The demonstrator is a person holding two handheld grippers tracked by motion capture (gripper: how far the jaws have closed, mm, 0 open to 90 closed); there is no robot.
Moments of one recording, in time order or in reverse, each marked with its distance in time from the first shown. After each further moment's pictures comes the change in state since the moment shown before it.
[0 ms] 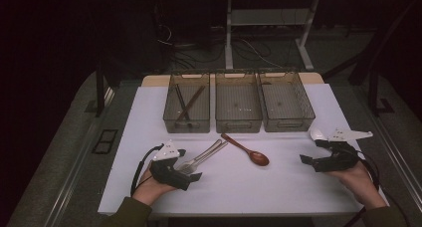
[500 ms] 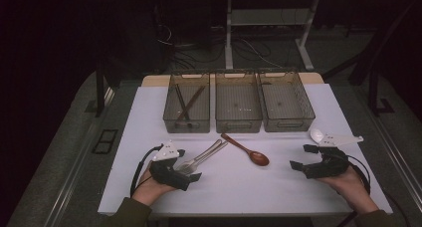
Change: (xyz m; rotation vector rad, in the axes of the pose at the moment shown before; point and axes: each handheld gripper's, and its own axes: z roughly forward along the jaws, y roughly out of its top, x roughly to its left) left arm 0.000 -0.001 0.000 0.006 0.005 -0.004; right arm 0.032 0.004 0.007 -0.018 0.090 -0.006
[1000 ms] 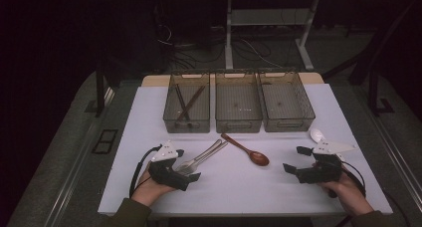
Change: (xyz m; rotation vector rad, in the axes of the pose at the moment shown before) left arm 0.000 -0.001 -0.003 -0.002 0.013 -0.003; right arm 0.019 -0.007 0.010 -0.087 0.005 -0.052
